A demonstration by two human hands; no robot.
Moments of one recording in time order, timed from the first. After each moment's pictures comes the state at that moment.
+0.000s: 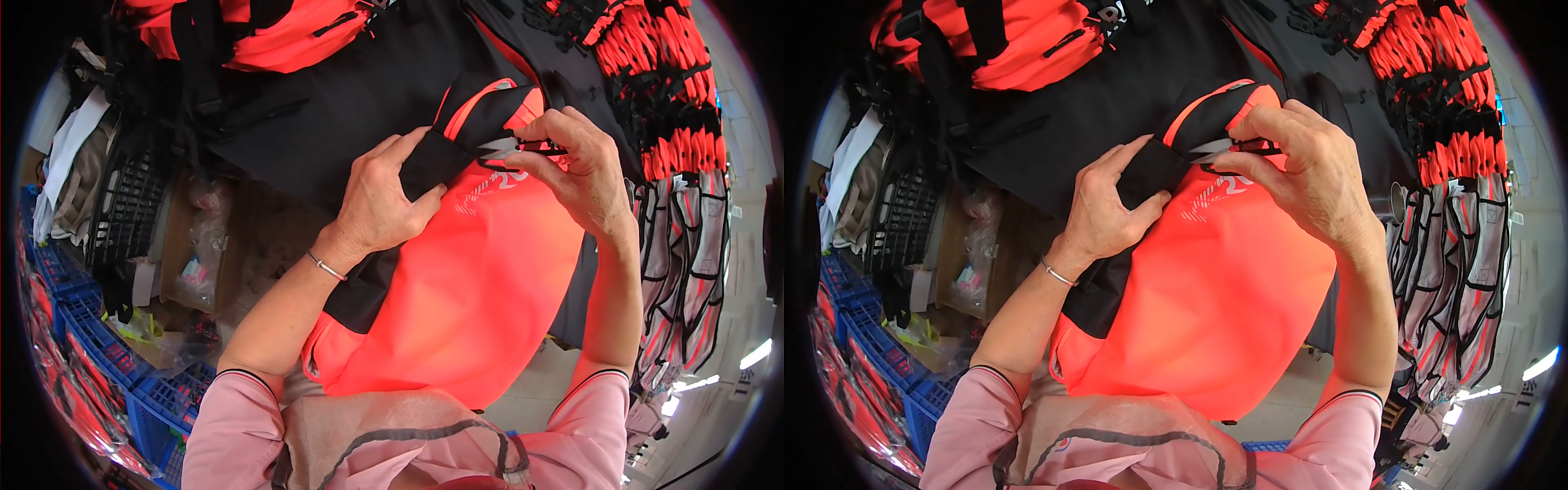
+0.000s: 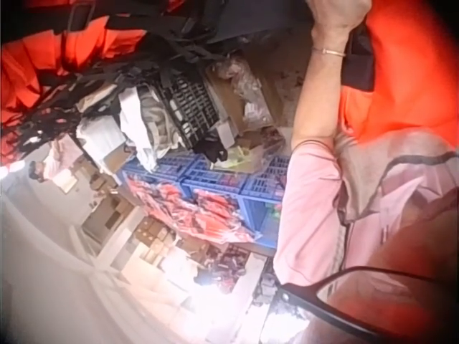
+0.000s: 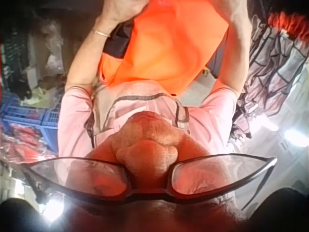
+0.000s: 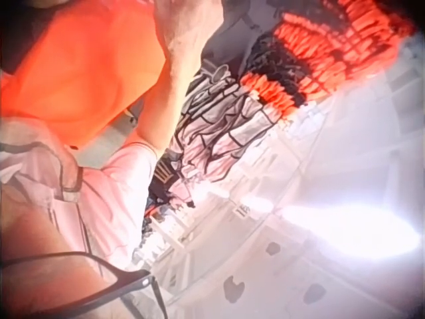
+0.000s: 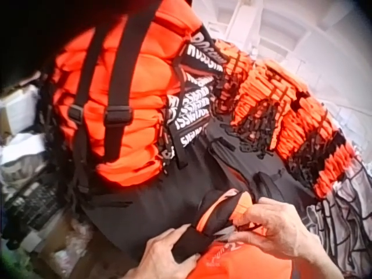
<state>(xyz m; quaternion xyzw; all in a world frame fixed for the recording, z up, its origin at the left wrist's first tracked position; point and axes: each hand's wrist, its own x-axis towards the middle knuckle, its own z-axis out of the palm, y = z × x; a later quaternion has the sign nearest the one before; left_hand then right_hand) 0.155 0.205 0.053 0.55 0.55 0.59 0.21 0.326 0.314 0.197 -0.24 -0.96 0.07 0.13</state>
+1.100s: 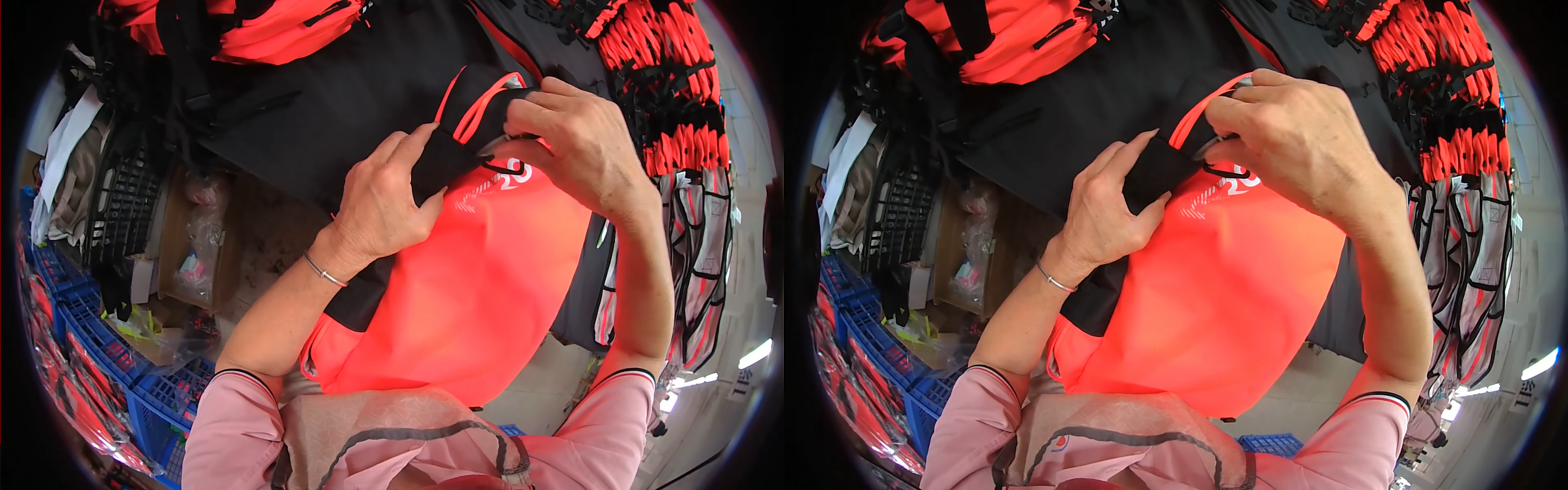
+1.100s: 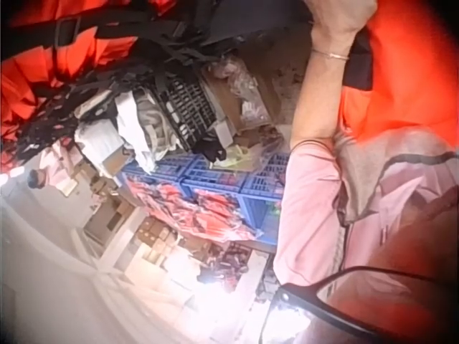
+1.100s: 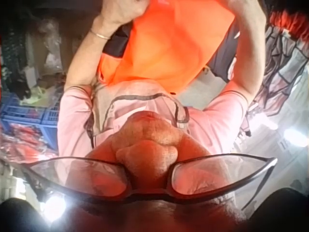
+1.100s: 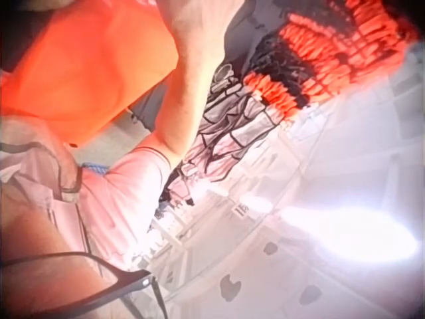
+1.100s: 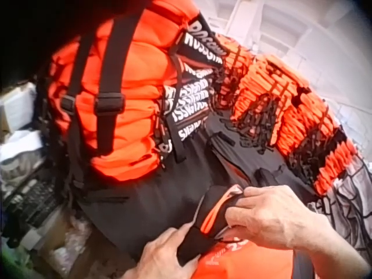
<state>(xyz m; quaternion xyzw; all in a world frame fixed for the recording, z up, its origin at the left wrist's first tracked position) 0.162 0.202 0.057 0.57 0.58 0.55 0.18 0.306 0.326 0.222 -0.11 -0.99 -0.09 -0.02</state>
